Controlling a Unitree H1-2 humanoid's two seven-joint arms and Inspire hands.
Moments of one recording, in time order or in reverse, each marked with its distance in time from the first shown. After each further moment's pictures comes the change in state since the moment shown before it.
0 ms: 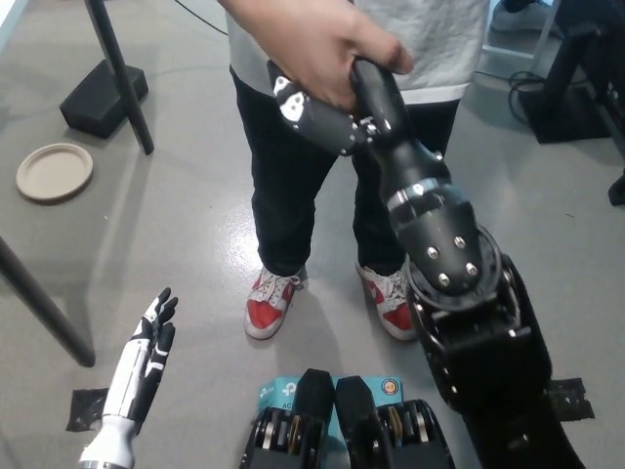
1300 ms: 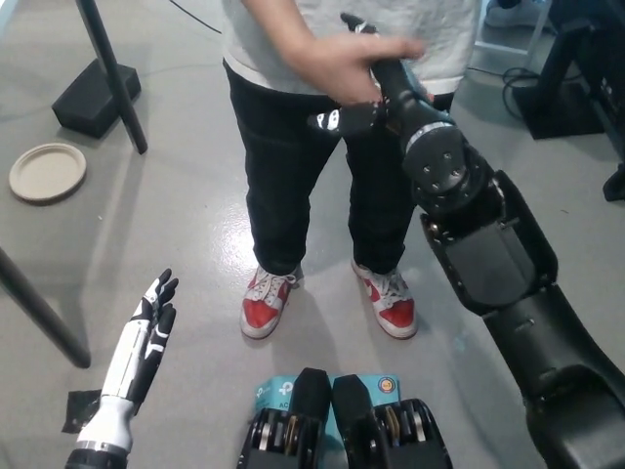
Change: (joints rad) left_arm -0.044 0.020 -0.011 -0.006 -0.001 0.013 -0.002; right_arm -0.222 -0.143 0.002 0.532 -0.042 0.008 0.031
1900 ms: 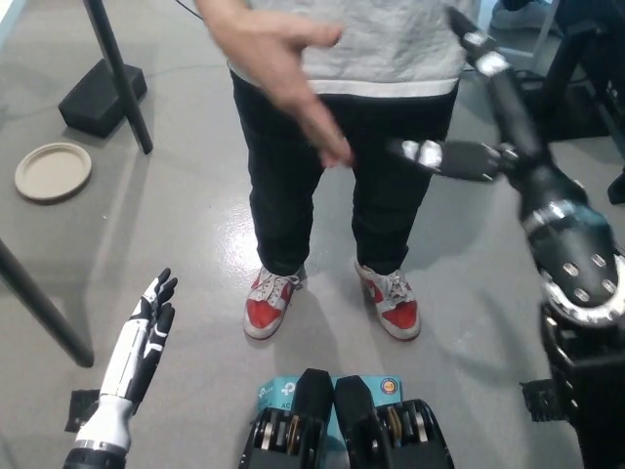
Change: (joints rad) left_arm -0.001 0.006 -0.001 0.001 -0.005 0.000 0.000; right_arm 0.383 -0.065 -0.196 -0.566 0.114 0.026 0.061
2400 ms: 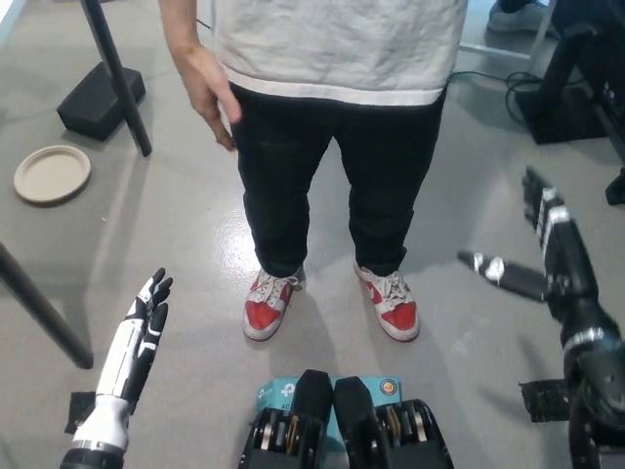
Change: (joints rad) left_arm 0.000 -0.001 0.005 0.007 -0.038 -0.001 0.000; right_arm 0.270 0.035 -0.147 0.282 0.136 -0.224 -0.020
